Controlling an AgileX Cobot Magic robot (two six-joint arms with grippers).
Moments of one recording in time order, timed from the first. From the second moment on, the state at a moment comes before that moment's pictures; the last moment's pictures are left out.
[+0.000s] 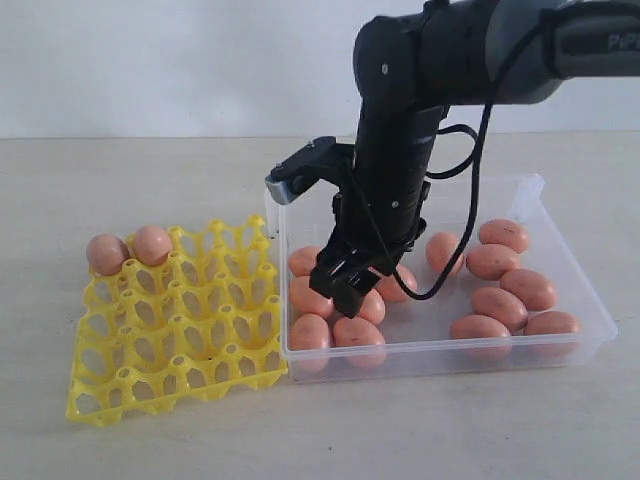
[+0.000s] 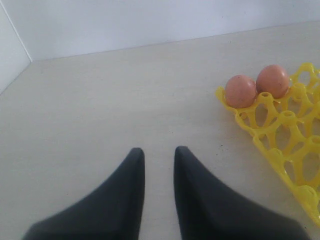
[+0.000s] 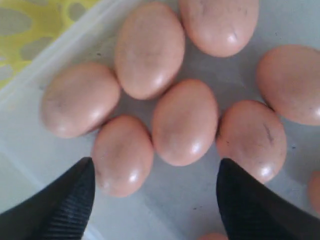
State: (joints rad) left arm 0.05 0.00 0.00 0.23 0.39 -0.09; right arm 0.61 2.00 -1.51 0.08 1.07 -0.37
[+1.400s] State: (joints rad) left arm 0.05 0.00 0.00 0.23 0.39 -0.09; right arm 0.70 1.91 -1.51 0.13 0.57 0.06
